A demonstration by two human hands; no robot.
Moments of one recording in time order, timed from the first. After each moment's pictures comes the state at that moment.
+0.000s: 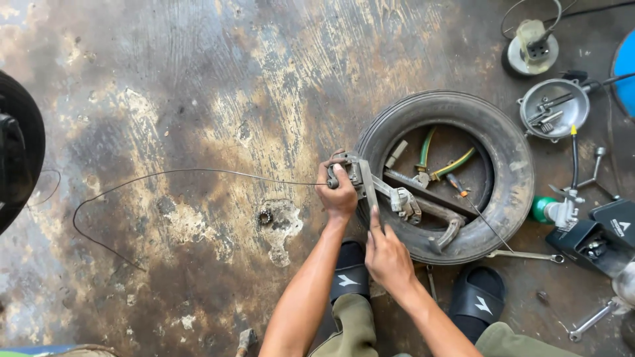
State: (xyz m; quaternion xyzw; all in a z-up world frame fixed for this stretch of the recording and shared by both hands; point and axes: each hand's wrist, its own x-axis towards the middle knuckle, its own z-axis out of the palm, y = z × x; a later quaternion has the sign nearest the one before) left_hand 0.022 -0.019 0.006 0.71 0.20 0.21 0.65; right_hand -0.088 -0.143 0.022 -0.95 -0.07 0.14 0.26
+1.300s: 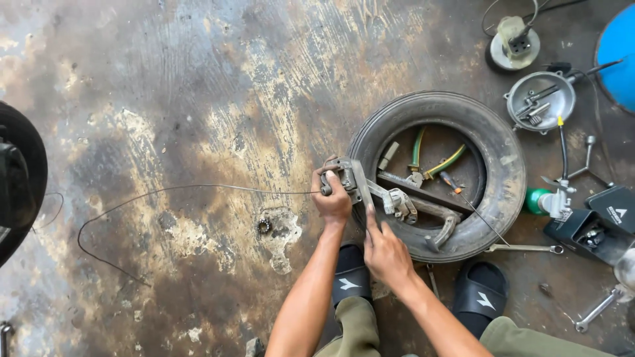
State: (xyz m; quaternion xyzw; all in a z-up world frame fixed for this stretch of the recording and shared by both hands) left_hand 0.026 -0.032 0.015 0.71 0.27 0.22 0.61; right_hand -0.076 -0.153 0.016 -0.94 -0.08 0.15 0.29
